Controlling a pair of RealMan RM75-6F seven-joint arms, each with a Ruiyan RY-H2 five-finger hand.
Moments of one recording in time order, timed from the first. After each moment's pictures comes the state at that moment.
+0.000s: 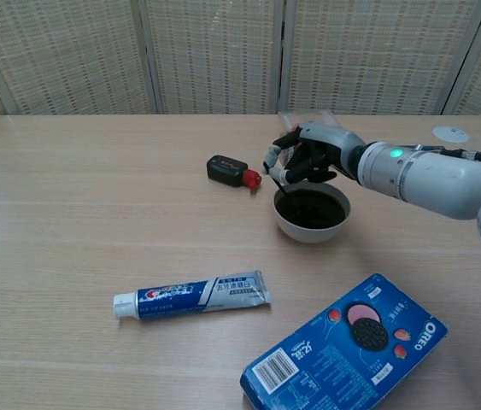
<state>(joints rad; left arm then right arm) -0.02 -1.13 -0.03 -1.61 1.49 1.54 0.07 0.92 -1.83 0.23 -0.85 -1.36 0.65 0.78</state>
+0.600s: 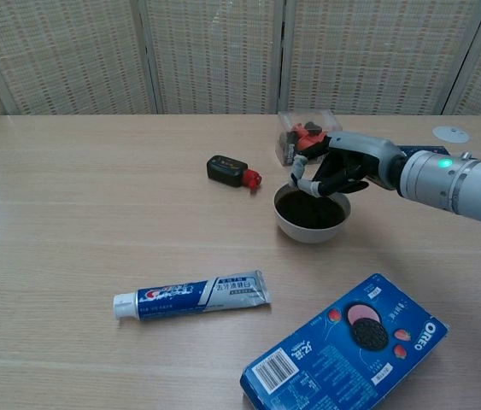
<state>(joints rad) -0.02 -1.13 -0.03 -1.62 1.51 1.56 0.07 0.84 -1.71 0.15 -0.97 -1.41 0.71 0.82</state>
